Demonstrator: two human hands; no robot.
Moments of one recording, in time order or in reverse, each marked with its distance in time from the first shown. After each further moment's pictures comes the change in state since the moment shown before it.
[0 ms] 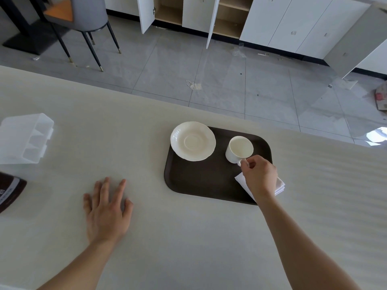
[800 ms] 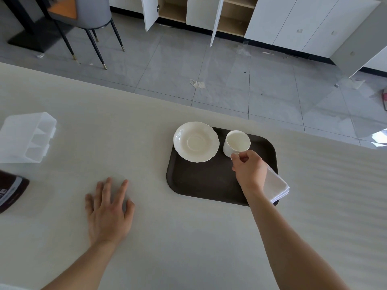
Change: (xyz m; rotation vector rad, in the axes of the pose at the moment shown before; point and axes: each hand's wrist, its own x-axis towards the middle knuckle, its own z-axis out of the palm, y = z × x) left_hand -0.001 0.002 -0.005 -0.015 -0.008 -0.010; right_hand 0.000 -0.038 0.023 0.224 -0.055 0.135
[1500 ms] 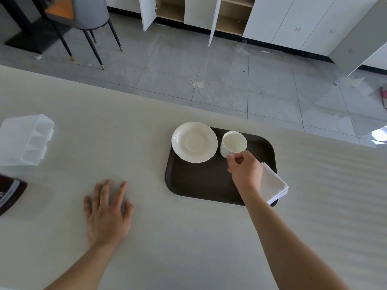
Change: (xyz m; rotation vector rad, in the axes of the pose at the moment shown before) left_hand 0.001 0.001 -0.001 0.020 -0.001 0.006; right_hand -0.006 -0.001 0.002 -0.005 -0.002 -0.034
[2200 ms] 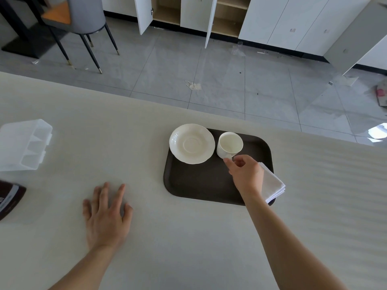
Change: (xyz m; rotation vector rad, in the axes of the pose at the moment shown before) left_hand -0.001 -0.008 0.009 0.000 -0.011 -0.004; right_hand -0.004 0.009 -0.008 0.039 -0.034 0.010
